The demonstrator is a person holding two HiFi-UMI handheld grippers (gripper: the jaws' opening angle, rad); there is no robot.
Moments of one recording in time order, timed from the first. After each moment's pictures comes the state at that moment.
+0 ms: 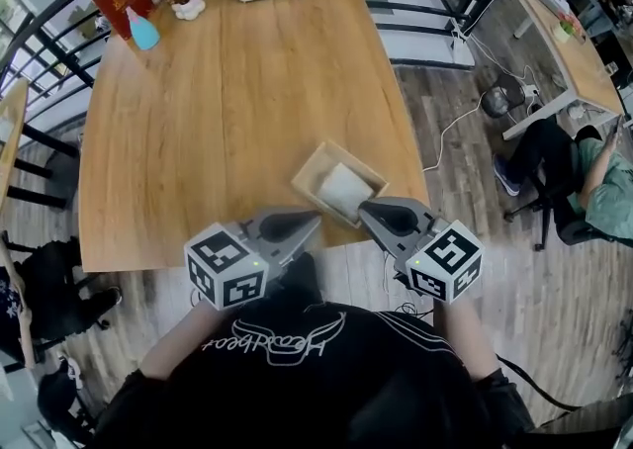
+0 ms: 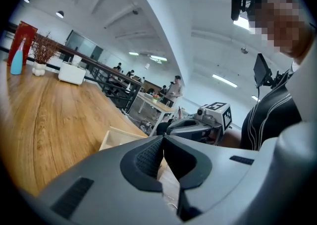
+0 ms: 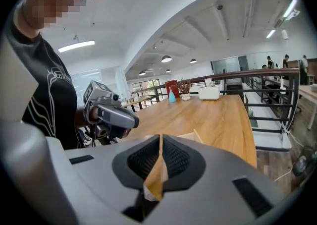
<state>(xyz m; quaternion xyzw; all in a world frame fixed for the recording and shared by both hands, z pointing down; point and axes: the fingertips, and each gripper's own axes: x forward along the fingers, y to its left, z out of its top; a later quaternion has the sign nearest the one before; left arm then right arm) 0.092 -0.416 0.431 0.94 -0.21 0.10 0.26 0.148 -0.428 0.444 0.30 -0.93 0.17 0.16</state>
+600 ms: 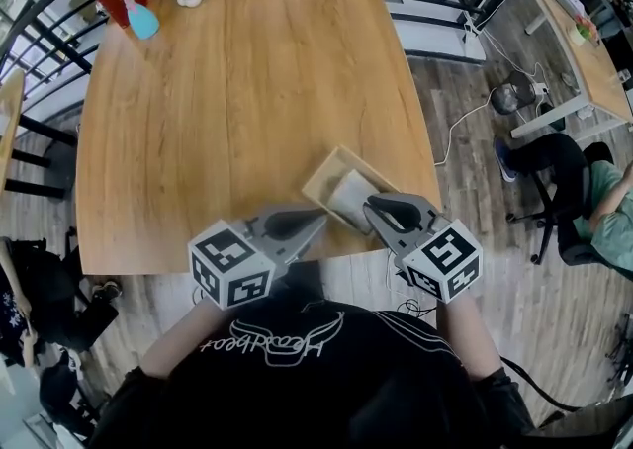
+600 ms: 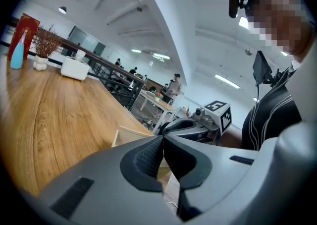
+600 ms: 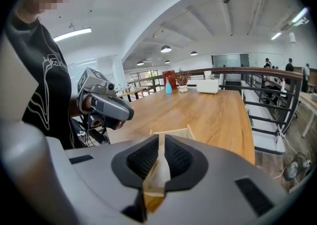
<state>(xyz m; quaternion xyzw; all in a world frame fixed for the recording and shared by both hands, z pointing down) 0.080 -0.459 0.453 0.93 -0.21 0.11 0.28 0.137 -0.475 0.480 0.30 -0.91 0.17 0.22</state>
